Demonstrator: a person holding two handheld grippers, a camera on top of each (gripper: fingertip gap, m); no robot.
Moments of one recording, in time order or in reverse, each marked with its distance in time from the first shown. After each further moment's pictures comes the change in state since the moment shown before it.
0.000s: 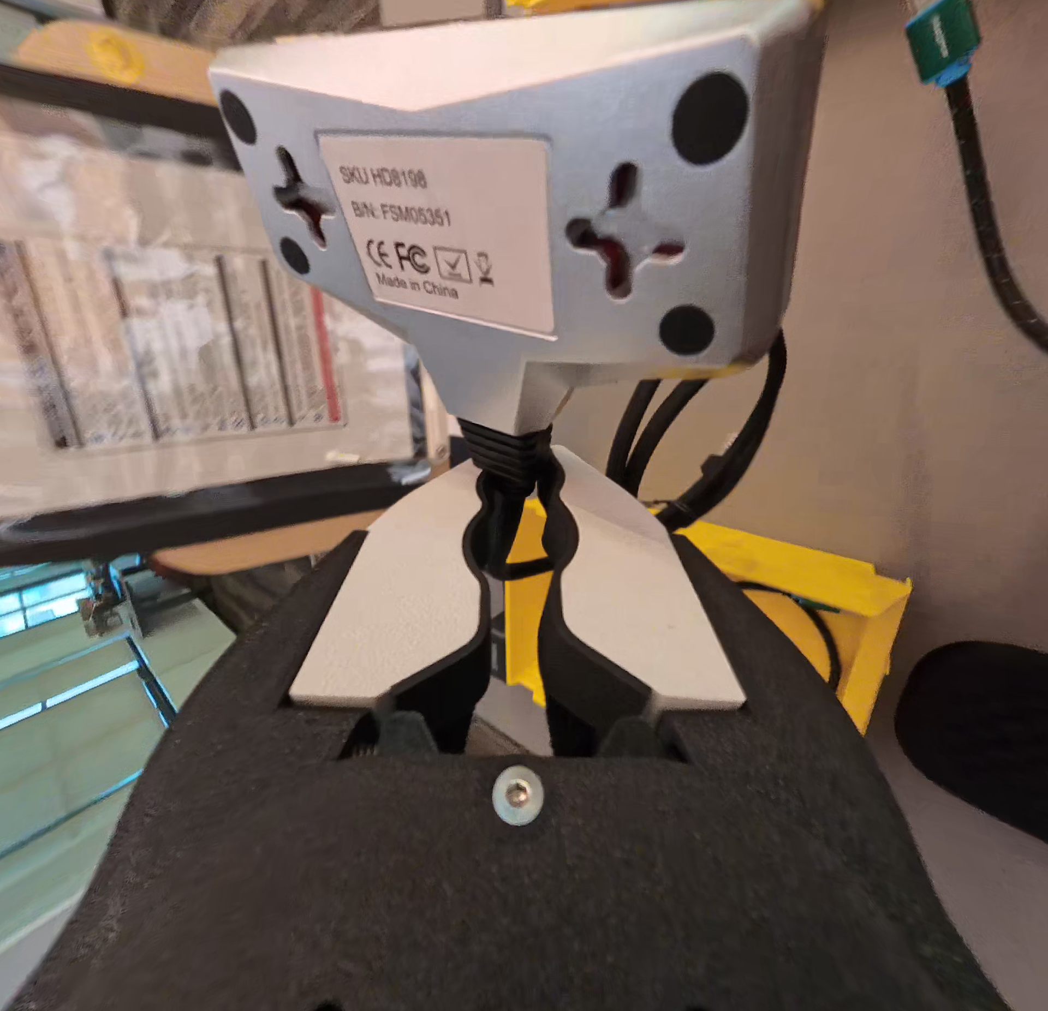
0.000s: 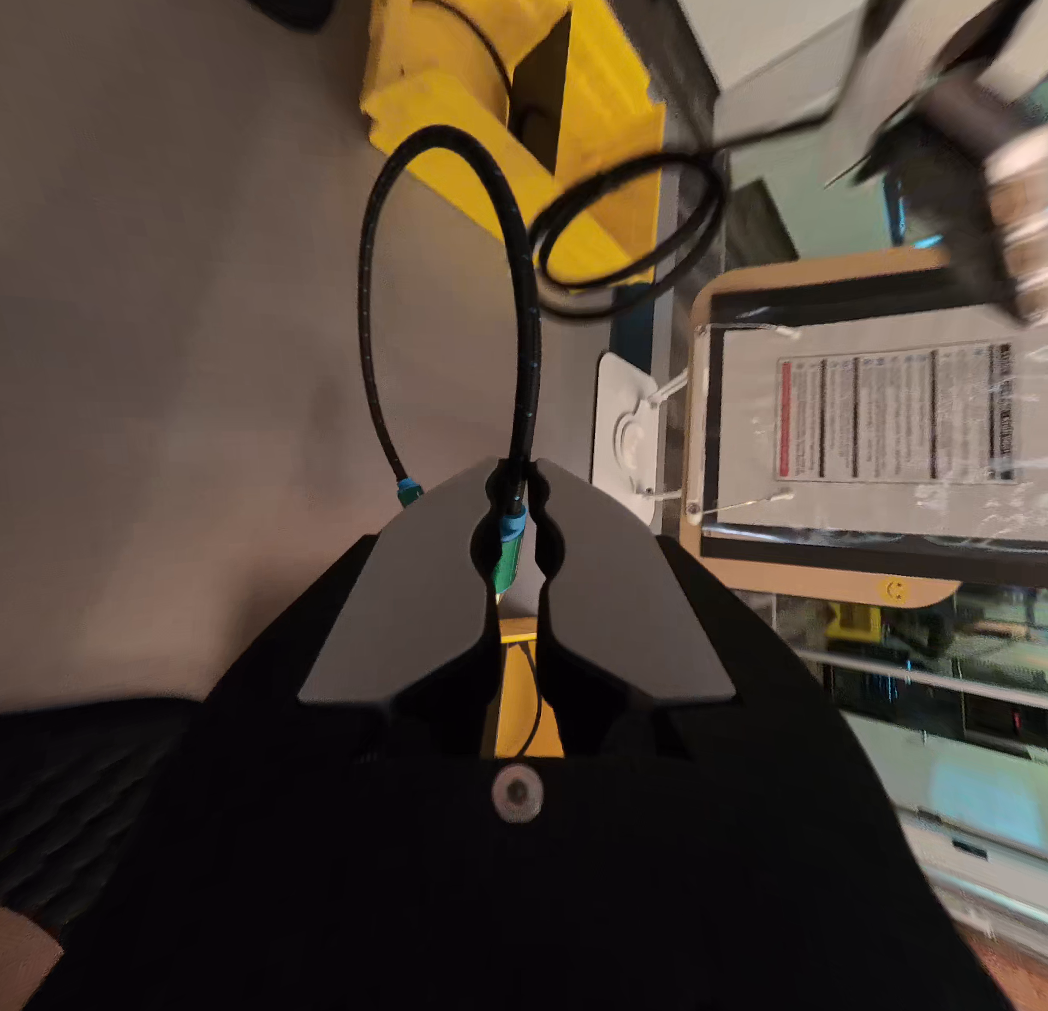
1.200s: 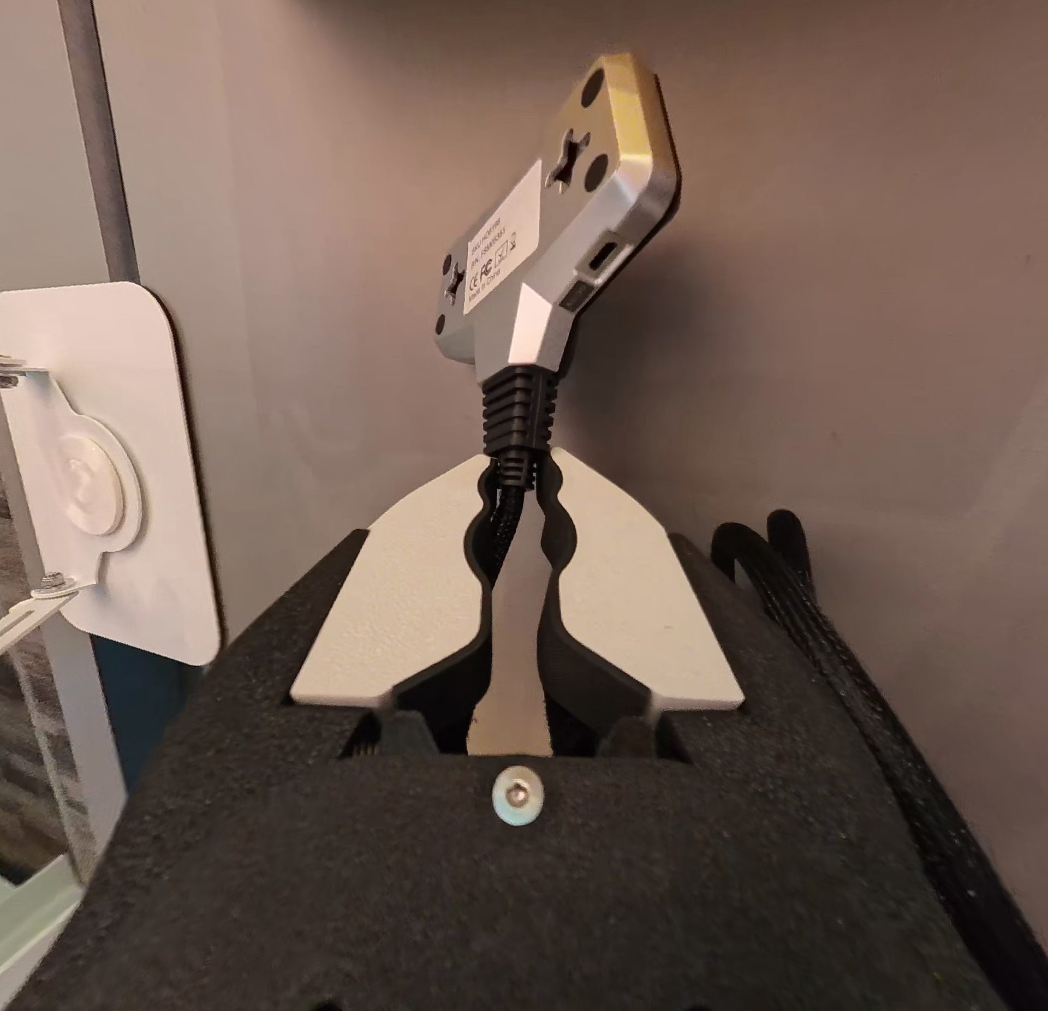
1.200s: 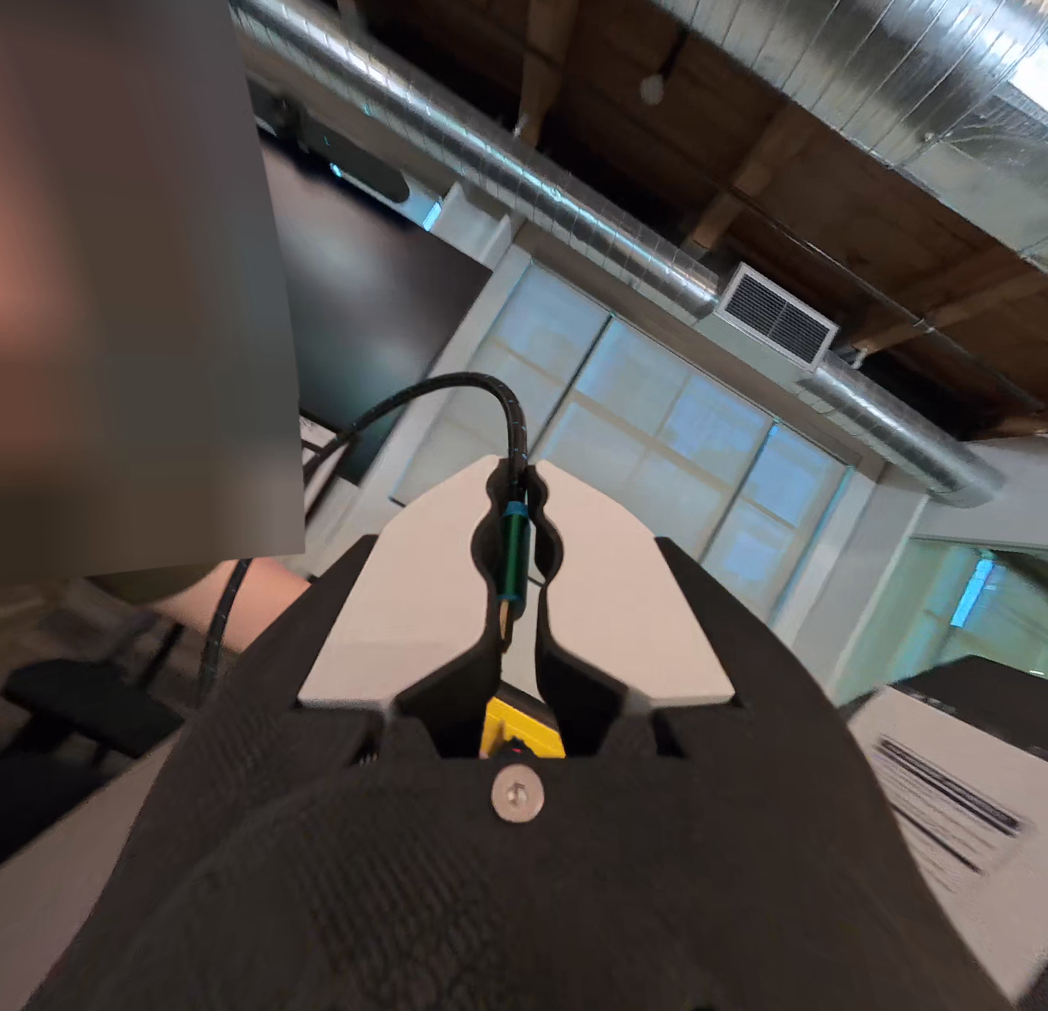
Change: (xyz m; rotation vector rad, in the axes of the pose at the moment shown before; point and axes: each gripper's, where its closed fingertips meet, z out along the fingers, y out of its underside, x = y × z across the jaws) left arm 0.143 -0.029 0.221 0.074 0.325 -0.149; right arm 0.089 -0.001 -0.189 1.474 0.133 0.334
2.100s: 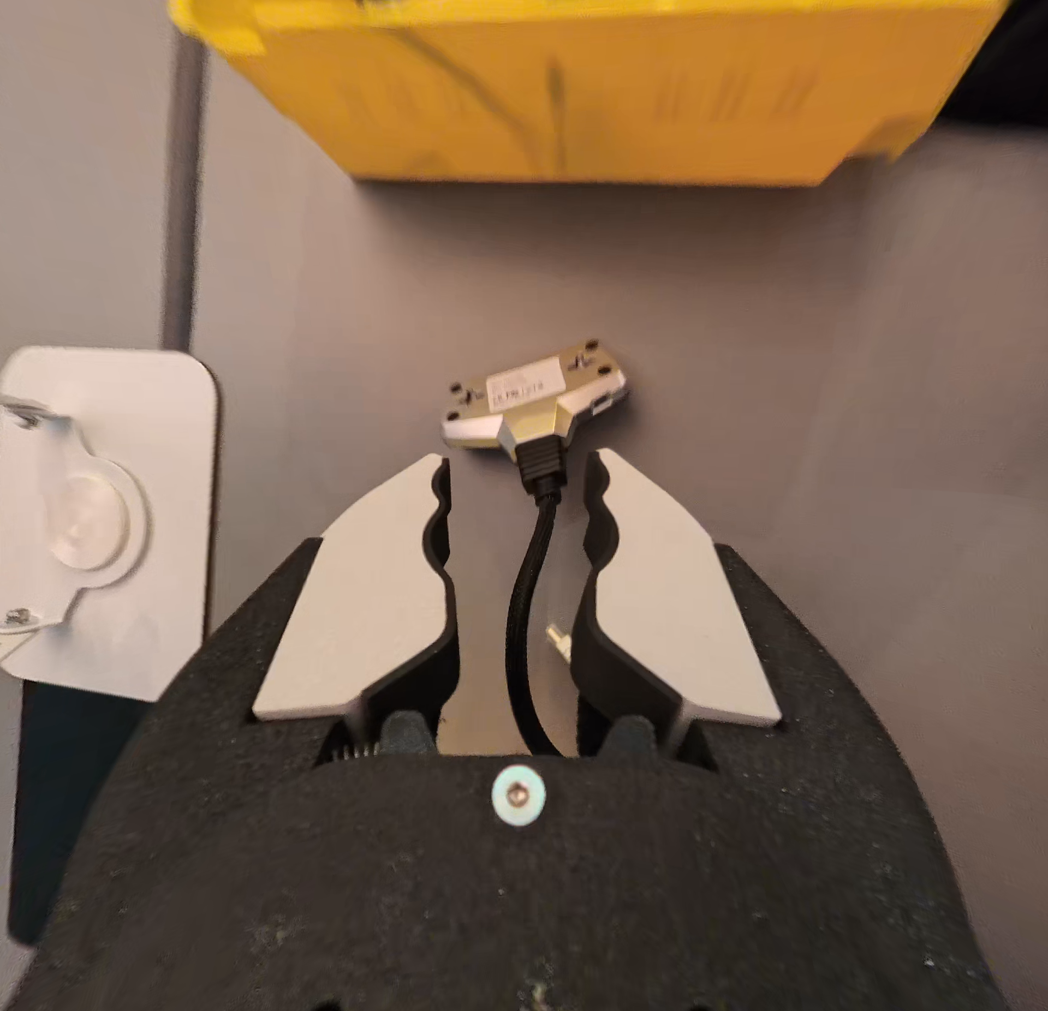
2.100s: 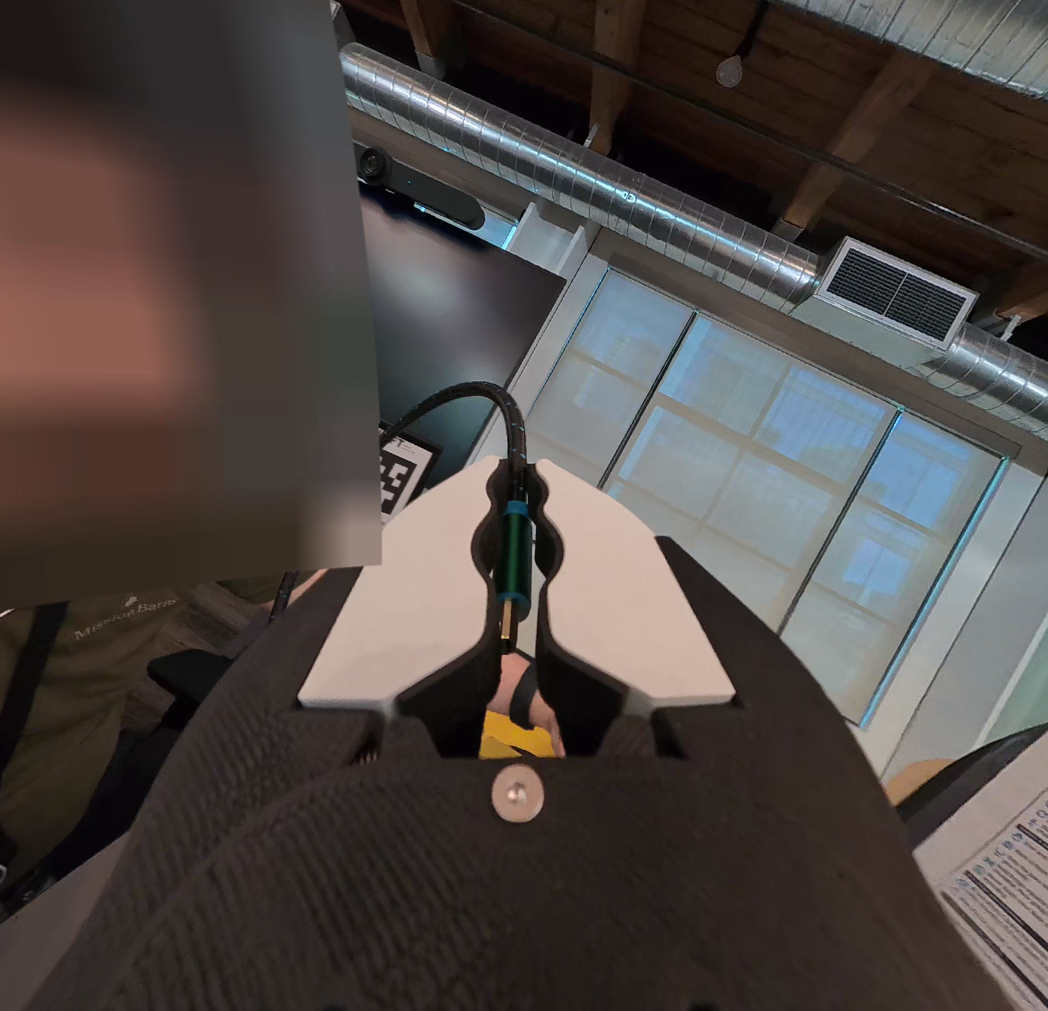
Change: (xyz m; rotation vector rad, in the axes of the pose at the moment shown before) left arm -0.011 -0.041 -0.062 0.189 0.141 -0.128; right arm -0.012 0.012 0.002 0.024 -0.143 0.135
